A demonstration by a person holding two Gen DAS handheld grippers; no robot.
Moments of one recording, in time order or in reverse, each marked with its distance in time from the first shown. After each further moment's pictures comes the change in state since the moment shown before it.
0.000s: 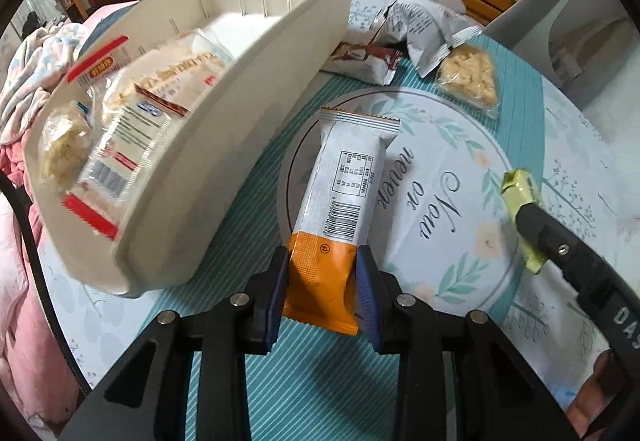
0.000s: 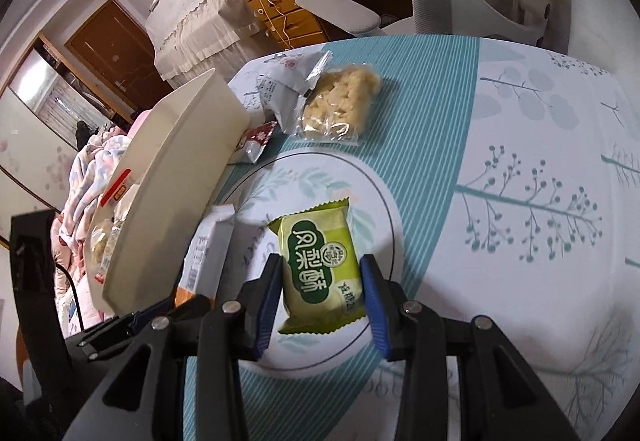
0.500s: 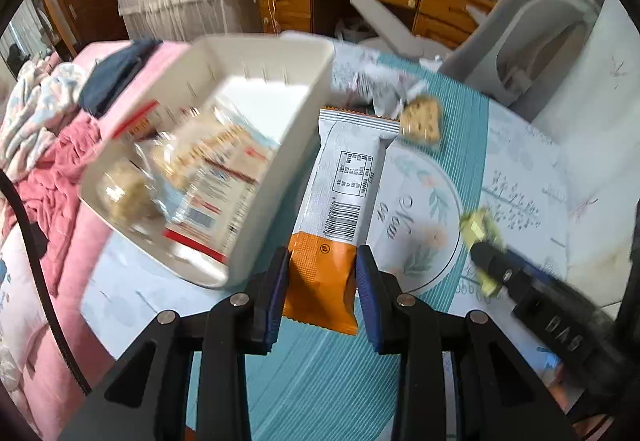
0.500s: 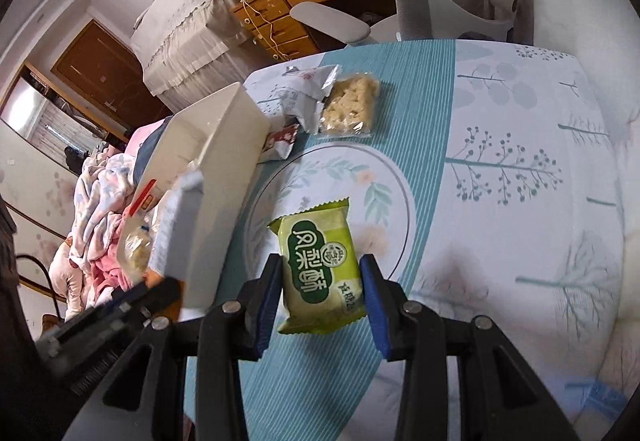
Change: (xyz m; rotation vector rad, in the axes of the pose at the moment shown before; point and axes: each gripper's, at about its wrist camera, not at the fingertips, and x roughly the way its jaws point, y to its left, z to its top) left arm -0.111 0.018 0.005 0.086 -0.105 -0.048; right arm -0.061 0.036 -0.016 0.107 0.008 -0.015
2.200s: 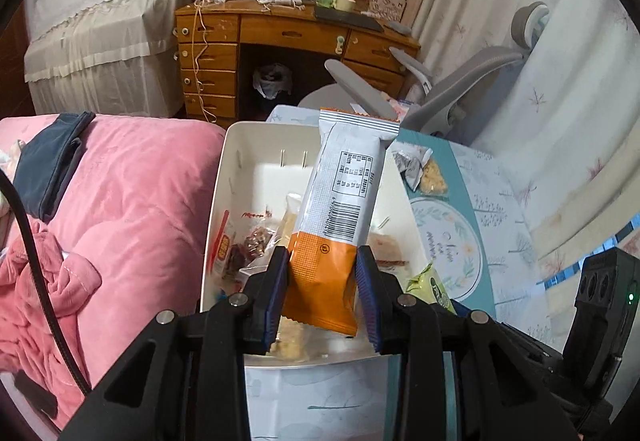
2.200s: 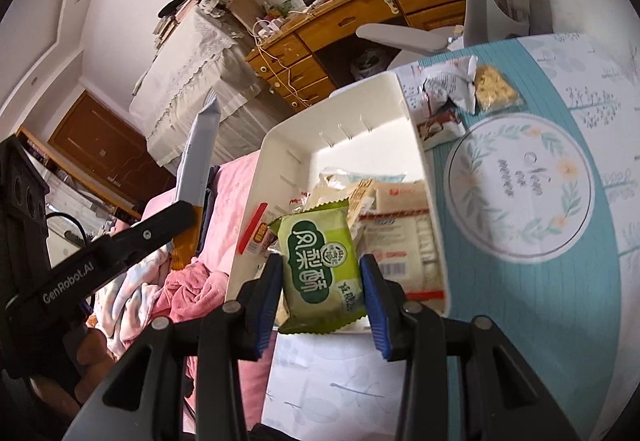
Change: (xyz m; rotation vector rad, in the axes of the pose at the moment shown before) left arm -0.007 0.255 0.108 0.265 -0.113 -0.399; right arm 0.061 0.239 -0.055 0.202 -0.248 0.003
